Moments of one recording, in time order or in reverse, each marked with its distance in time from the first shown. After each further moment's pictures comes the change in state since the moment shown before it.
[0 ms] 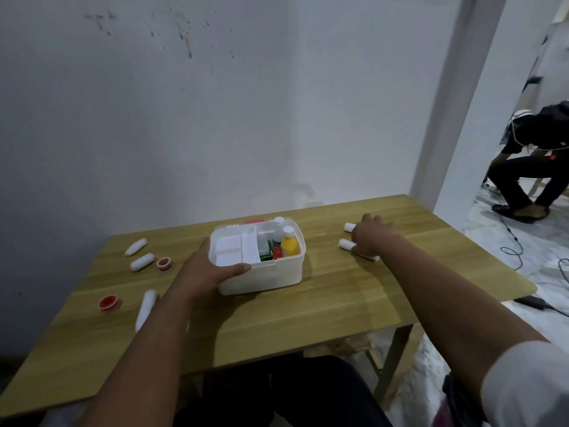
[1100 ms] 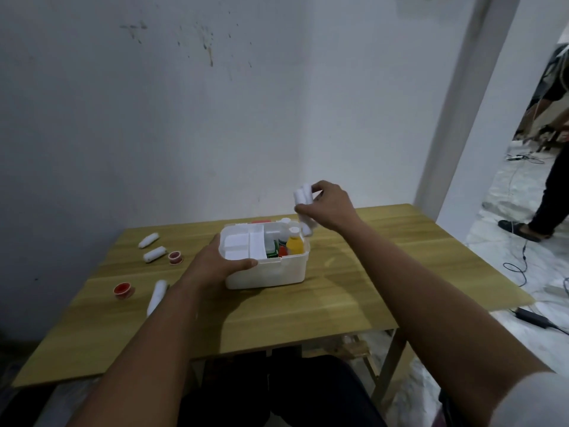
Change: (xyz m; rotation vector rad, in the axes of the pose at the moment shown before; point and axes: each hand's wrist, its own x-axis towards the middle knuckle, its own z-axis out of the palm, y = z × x) left_hand -0.003 0.003 -0.001 -0.010 -0.007 -0.017; right_hand -0.045 -0.090 -0.086 0.916 0.418 -0.162
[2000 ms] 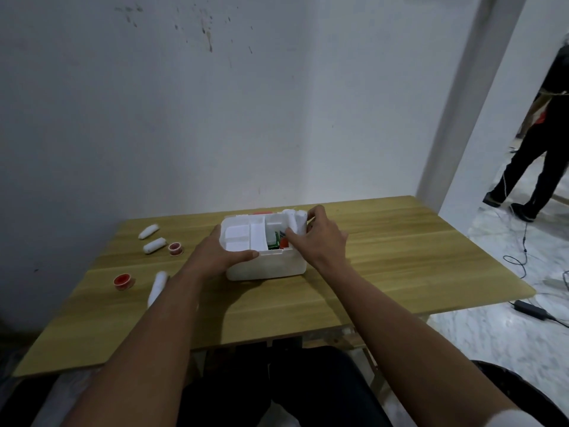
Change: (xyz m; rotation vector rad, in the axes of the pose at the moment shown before) left_hand 0.003 -0.001 0.002 0.003 -0.015 -0.008; right_hand -0.054 0.036 0.073 -0.123 0.196 -0.022
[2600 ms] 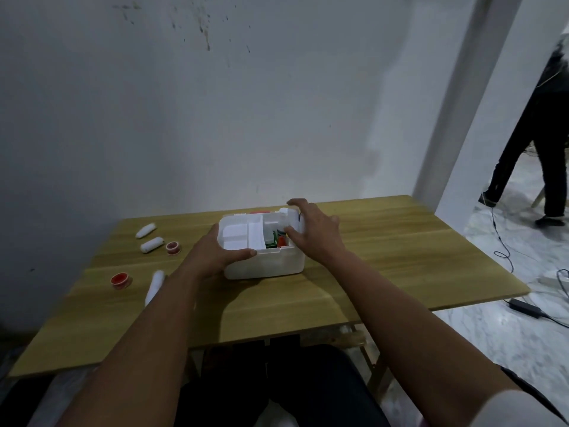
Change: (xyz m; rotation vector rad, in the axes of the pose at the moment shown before) left_hand 0.002 0.001 0.000 0.000 0.001 0.011; right_hand 0.017 0.004 -0.009 -0.108 -0.146 -0.271
